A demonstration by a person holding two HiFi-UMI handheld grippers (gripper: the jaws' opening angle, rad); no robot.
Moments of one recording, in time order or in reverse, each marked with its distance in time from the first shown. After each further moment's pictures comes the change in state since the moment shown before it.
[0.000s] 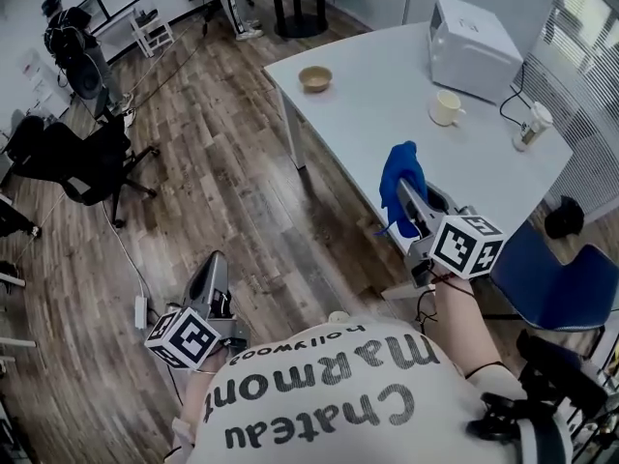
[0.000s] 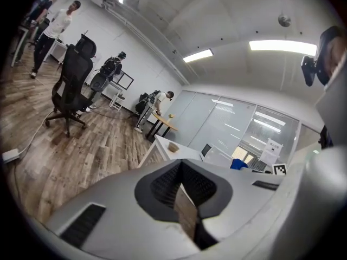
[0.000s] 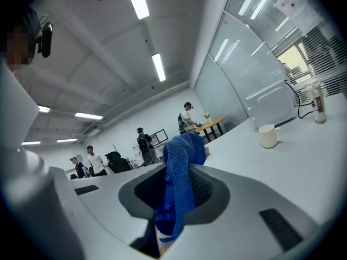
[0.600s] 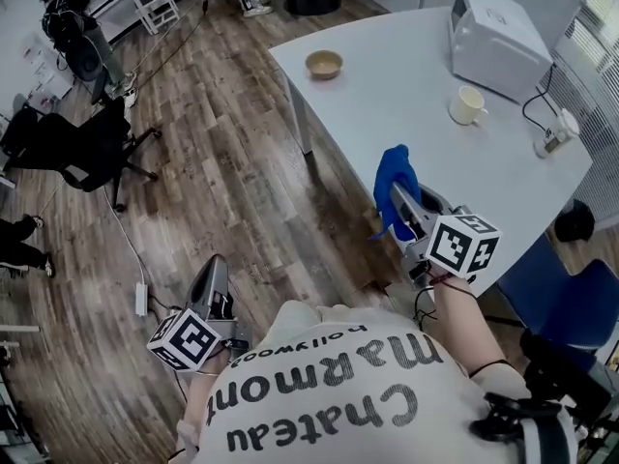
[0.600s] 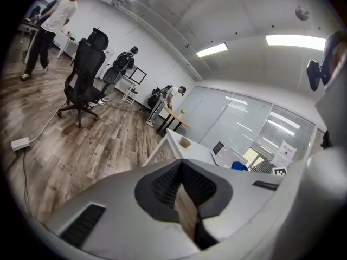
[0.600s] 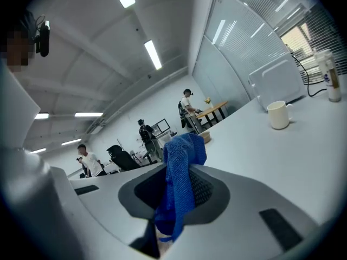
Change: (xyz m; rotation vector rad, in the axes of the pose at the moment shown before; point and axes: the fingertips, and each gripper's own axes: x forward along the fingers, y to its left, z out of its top) left arm 0.042 0.035 -0.021 -0.076 0.044 0.116; right arm 0.067 -0.034 -0.036 0.060 0.133 0.049
